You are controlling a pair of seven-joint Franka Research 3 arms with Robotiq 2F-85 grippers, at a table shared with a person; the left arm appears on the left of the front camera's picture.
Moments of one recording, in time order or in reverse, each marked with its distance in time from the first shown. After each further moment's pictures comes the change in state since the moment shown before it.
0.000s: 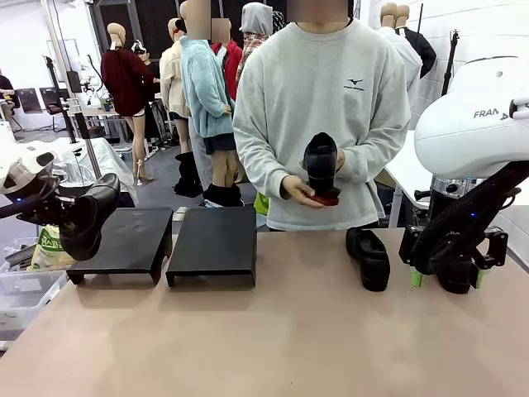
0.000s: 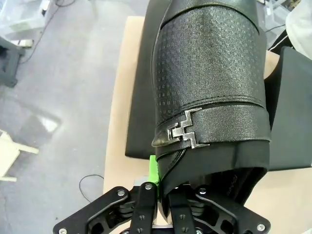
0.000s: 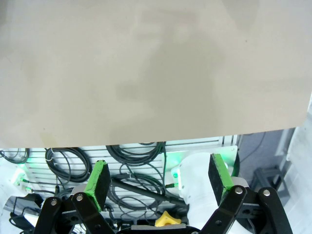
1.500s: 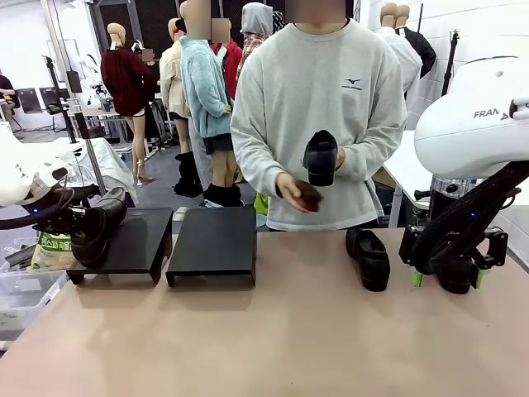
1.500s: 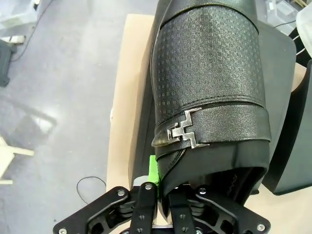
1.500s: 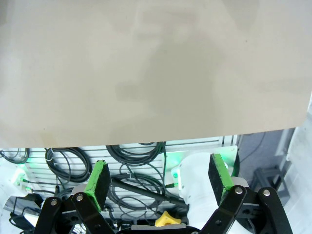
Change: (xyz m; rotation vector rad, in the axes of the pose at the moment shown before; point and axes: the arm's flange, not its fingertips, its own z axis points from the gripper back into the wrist) left arm 0.027 0.020 -0.065 -0.021 0.046 0.004; right arm 0.000 0.000 0.000 0.000 0.000 0.000
